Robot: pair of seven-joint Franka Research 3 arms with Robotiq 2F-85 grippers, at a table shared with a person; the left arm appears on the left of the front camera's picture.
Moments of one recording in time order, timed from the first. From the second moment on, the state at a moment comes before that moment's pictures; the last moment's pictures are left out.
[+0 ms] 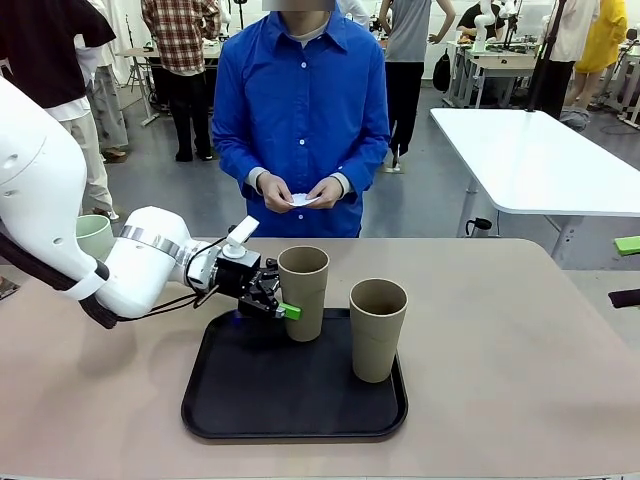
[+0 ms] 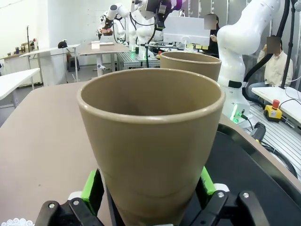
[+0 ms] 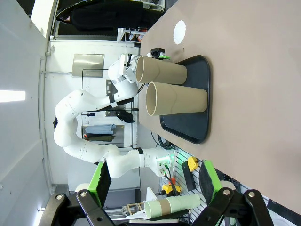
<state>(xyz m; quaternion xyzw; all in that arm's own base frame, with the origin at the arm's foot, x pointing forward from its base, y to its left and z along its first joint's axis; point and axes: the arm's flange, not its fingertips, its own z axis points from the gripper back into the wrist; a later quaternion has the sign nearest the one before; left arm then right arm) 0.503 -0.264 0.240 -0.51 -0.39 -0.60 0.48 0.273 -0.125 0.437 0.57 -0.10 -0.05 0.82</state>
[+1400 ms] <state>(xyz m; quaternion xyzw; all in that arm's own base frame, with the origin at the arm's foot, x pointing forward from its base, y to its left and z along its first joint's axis) 0.506 -0.267 0.350 -0.52 -0.36 -0.58 0.50 0.273 -0.125 0.437 0.57 -0.10 -0.05 0.82</state>
